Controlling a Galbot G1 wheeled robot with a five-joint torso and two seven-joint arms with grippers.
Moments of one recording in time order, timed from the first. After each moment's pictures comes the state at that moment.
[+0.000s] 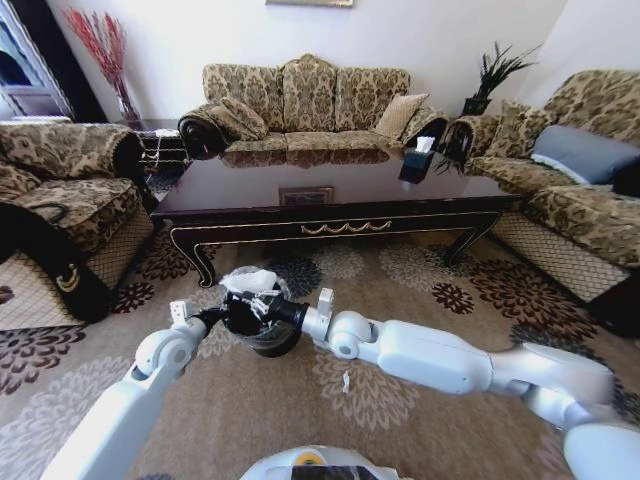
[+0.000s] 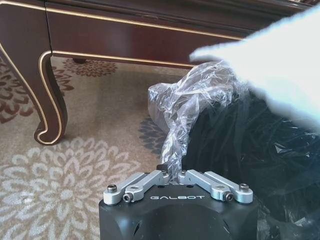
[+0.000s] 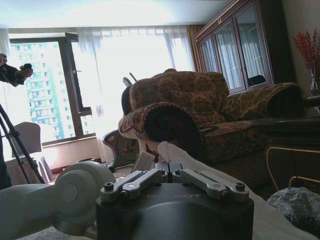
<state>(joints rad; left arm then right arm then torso) 1.17 -0.94 -0.46 -1.95 -0.92 0.61 -0.26 -0.16 0.92 -0.91 1.86 1.15 0.19 -0.17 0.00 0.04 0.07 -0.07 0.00</state>
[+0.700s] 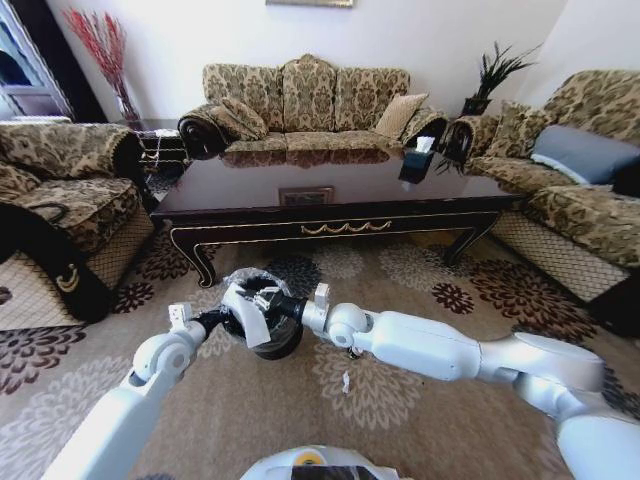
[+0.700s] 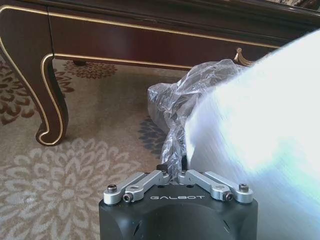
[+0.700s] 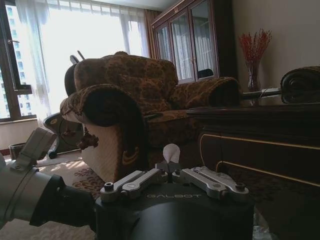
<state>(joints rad) 1.22 -0.93 -0.49 -1.99 -0.92 0.60 -0.25 -0.13 0.99 -0.90 1.69 1.11 0.16 -0.02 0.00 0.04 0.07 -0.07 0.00</state>
